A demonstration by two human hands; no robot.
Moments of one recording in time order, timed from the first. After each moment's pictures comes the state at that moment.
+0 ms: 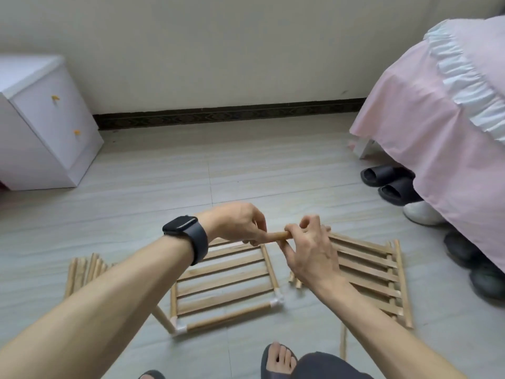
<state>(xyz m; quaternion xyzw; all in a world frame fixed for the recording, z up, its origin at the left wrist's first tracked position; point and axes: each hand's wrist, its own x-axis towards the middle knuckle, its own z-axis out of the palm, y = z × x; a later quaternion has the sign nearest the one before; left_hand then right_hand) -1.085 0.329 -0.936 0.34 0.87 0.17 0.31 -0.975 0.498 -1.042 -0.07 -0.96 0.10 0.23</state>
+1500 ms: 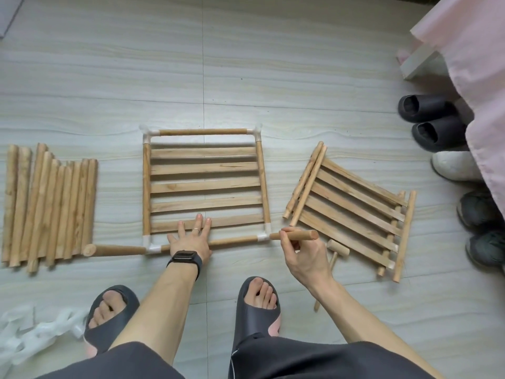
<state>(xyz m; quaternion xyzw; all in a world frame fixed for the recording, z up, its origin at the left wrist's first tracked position) -1.025 0.275 -1.273 0.07 0.89 0.00 0.45 -0.927 0.513 -1.197 -0.13 -0.93 0.32 0.08</state>
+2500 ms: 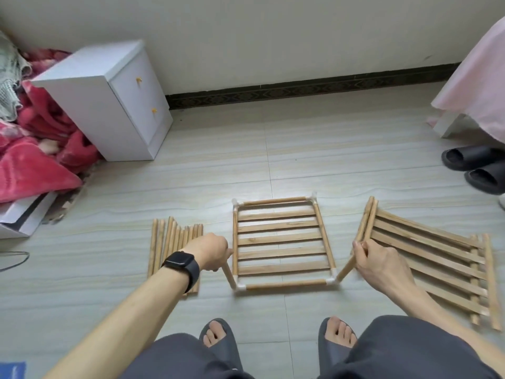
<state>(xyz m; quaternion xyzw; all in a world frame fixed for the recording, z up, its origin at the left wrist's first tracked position) -1.051 0.143 -1.037 0.13 0.94 -0.08 0.31 -0.946 0.497 -1.102 -0.20 -0.96 0.19 -0.04</state>
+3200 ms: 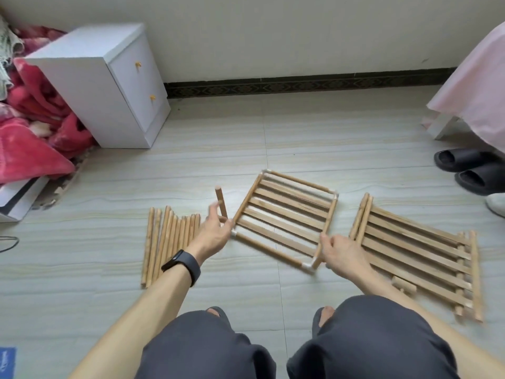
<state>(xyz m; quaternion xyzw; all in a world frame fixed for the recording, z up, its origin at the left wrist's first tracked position) -1.040 0.133 -1.061 -0.01 0.89 0.42 0.18 -0.962 0.426 -1.083 -0.20 -0.94 0.24 -0.14</state>
